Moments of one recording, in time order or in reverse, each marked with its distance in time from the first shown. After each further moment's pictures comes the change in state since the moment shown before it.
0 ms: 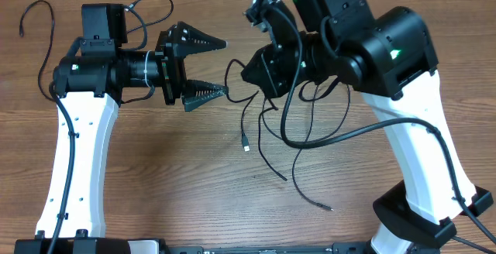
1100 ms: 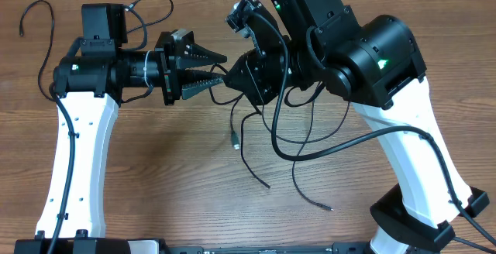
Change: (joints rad) left arm -0.001 0.000 0.000 0.000 0.010 -0.122; right arm 0.059 0.000 0.000 0.056 -0.015 0.026
